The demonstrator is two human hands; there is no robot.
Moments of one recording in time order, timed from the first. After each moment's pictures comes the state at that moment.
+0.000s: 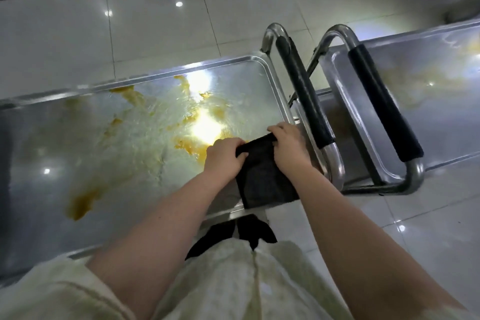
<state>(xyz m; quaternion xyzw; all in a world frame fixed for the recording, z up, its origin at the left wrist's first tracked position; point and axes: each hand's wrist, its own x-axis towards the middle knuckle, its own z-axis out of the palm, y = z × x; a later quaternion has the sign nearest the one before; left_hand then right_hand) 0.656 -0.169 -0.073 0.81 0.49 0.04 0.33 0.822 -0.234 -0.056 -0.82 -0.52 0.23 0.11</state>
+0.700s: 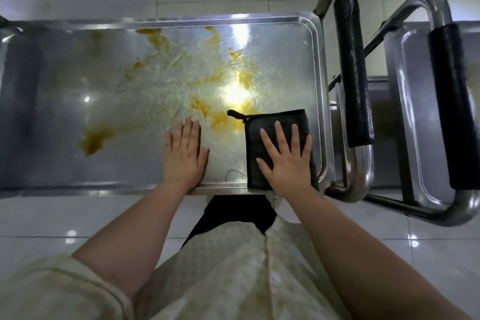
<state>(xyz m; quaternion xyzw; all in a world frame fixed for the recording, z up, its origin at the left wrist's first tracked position) 0.542 -0.222 -0.140 0.78 0.61 -0.03 0.14 0.799 -0.286 -0.137 -0.71 -0.69 0.13 -0.07</state>
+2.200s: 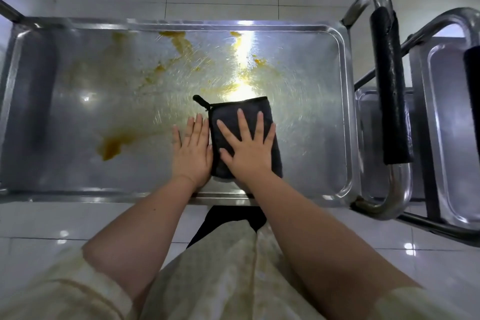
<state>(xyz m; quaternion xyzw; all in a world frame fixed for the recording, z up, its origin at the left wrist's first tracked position) 0.512 -0.191 -0.143 0.78 0.61 -0.08 0.10 0.671 -0.206 -0.139 -0.68 -0.71 0.16 -0.06</state>
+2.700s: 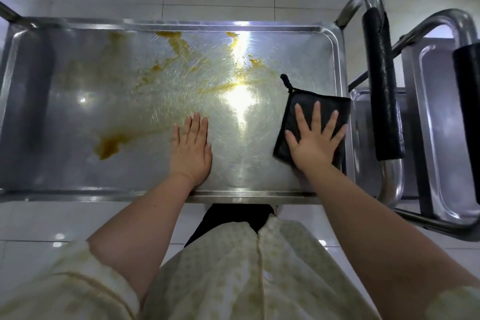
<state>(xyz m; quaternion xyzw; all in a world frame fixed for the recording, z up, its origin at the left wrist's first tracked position) 0.513 -0.190 -0.138 0.78 0.61 -0.07 0.14 0.803 -0.210 -0.140 -0.81 -0.56 0.14 -0.10</state>
